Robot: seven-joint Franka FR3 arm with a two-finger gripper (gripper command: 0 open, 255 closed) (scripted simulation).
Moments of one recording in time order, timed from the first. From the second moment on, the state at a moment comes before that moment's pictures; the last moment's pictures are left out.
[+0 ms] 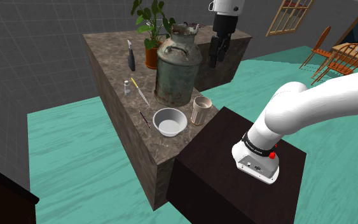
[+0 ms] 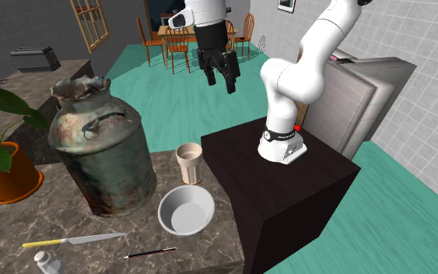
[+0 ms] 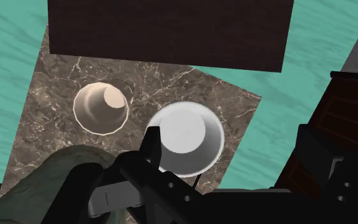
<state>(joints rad) 0.00 -0.74 0.00 -2.46 0.10 1.56 -0.13</state>
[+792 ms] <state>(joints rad) -0.03 -0.67 -0.02 -2.74 0.01 1.95 -0.23</state>
